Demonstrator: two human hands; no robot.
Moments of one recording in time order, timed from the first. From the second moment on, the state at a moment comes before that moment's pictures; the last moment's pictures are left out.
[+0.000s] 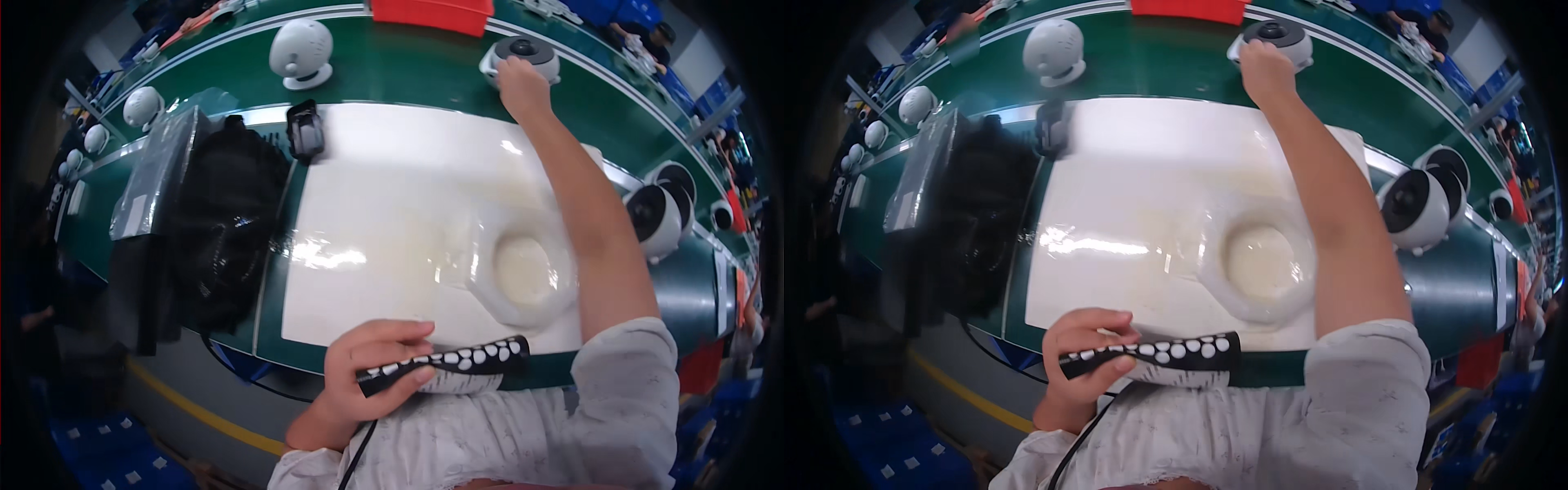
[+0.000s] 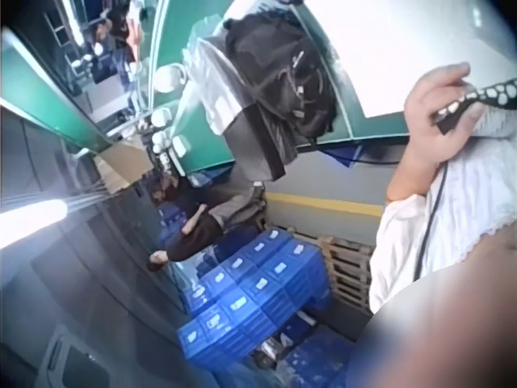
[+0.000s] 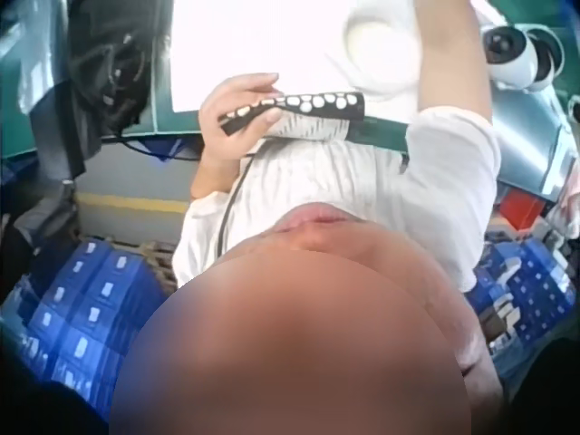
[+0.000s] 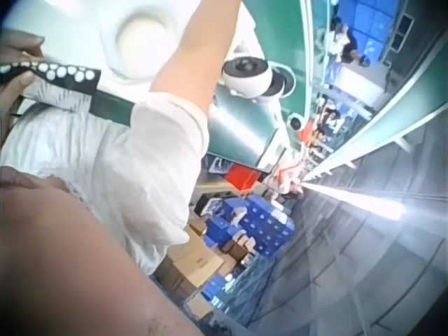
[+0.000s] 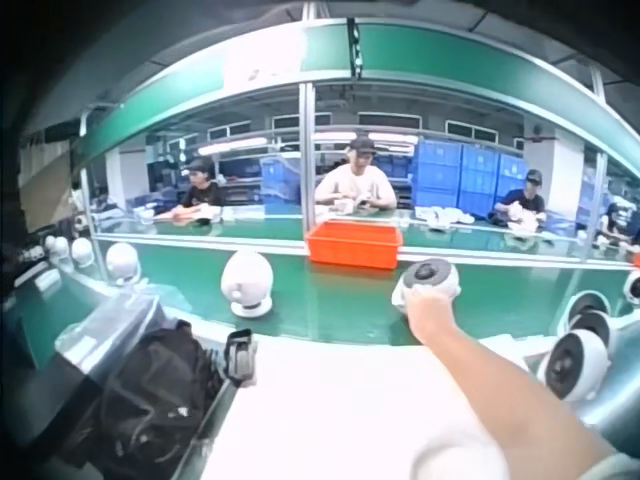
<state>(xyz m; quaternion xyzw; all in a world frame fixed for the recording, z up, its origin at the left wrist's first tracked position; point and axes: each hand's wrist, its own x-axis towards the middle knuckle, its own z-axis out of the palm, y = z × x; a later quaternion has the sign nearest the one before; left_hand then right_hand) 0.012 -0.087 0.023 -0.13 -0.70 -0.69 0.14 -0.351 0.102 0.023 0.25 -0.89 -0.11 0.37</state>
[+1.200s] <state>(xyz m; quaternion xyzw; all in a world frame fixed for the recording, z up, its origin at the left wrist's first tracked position) 0.021 -0.115 -0.021 0.00 -0.65 -0.74 0.18 -0.314 -0.013 0.039 0.33 -0.90 0.10 0.26</state>
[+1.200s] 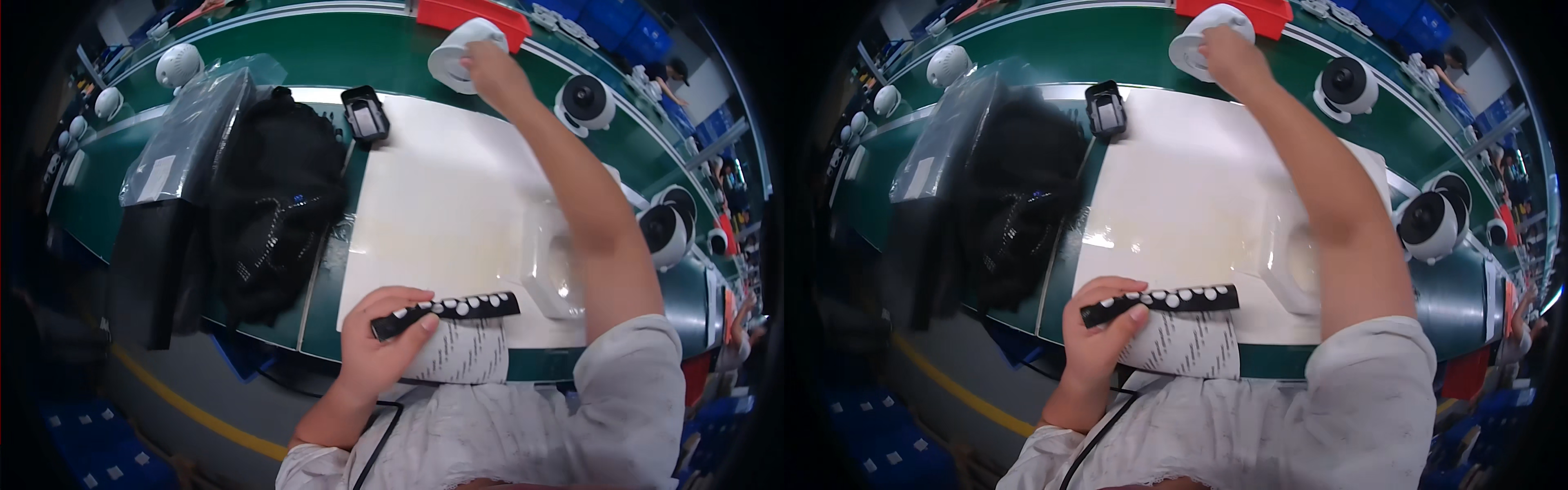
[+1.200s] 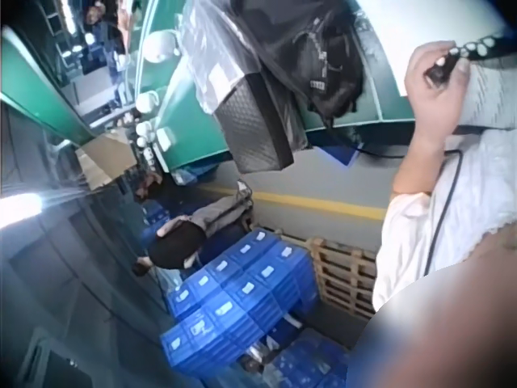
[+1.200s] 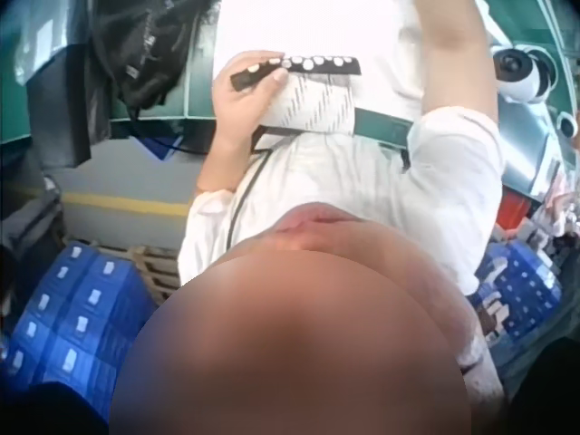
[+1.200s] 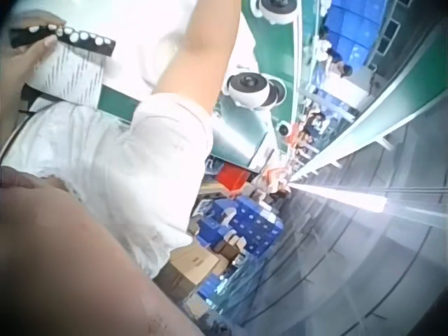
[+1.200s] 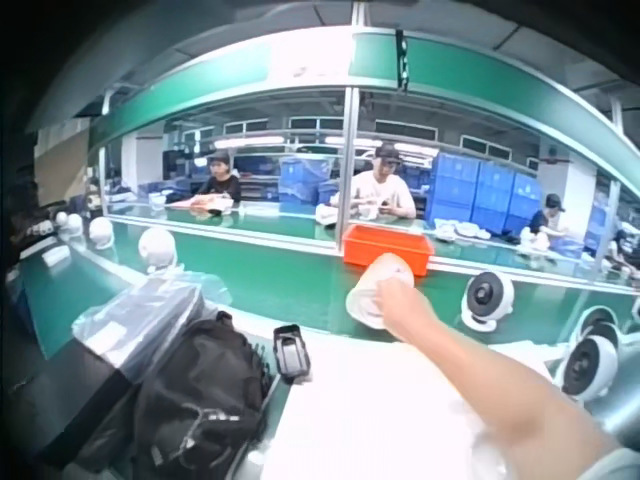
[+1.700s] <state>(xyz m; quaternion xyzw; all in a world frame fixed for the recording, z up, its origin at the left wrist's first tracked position) 0.018 -0.073 -0.021 -0.10 -0.63 -0.74 0.22 -0.073 0.178 0.063 0.10 -0.71 0.70 0.01</state>
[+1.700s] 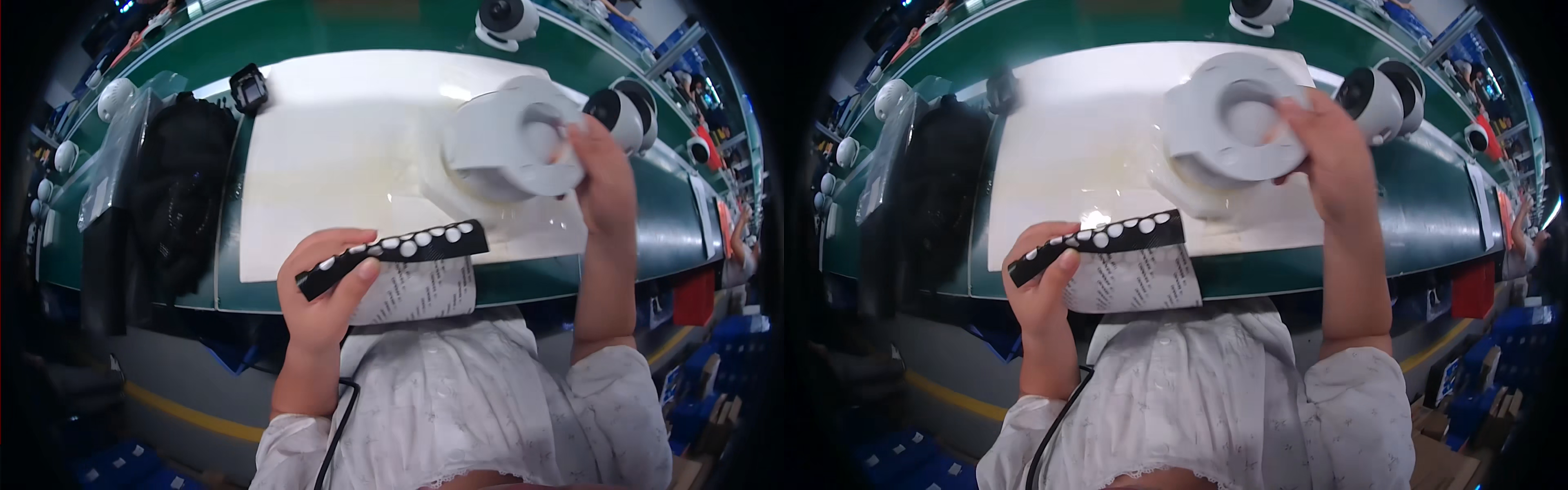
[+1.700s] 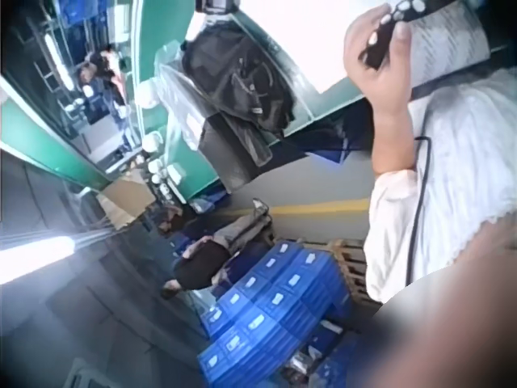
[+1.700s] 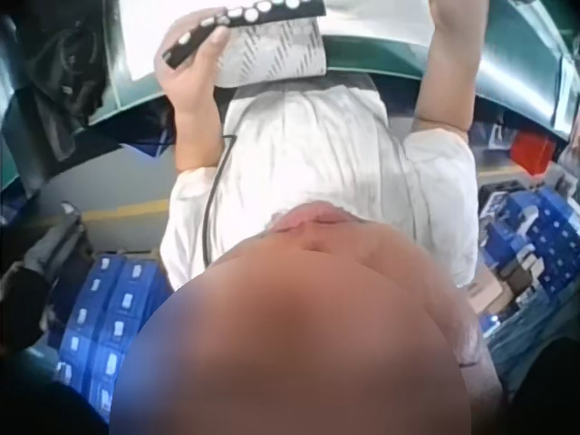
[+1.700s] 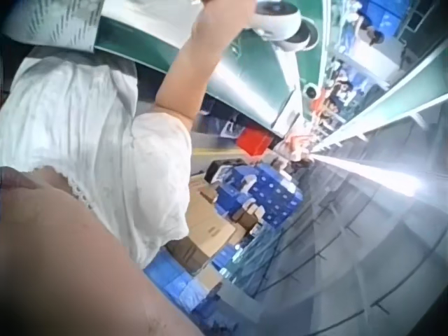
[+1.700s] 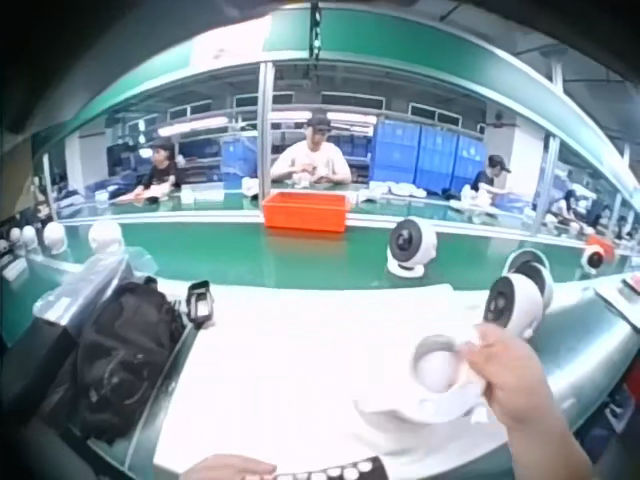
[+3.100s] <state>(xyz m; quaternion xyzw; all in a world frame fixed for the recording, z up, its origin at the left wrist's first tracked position) 0.020 -0.012 -0.014 -0.03 -0.59 -0.80 0.09 -0.024 0.185 -0.015 0.34 -0.63 0.69 0.10</state>
